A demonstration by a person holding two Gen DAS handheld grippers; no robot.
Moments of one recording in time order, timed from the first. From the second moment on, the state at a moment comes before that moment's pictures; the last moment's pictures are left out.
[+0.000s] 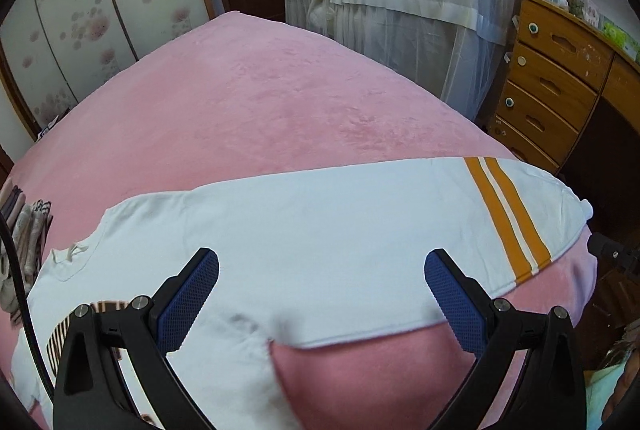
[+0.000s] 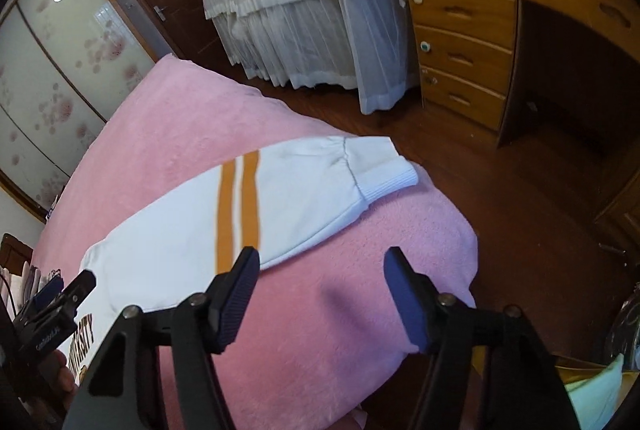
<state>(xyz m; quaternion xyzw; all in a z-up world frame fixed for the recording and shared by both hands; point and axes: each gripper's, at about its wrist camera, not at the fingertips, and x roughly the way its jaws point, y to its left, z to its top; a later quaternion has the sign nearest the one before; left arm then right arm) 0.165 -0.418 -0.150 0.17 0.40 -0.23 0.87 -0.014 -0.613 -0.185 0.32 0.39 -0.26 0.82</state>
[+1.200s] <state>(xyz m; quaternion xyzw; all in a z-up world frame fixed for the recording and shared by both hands) 0.175 -0.191 -0.083 0.08 0.38 -0.10 0.91 0.106 -0.407 -0.091 0.13 0.29 0.00 0.95</state>
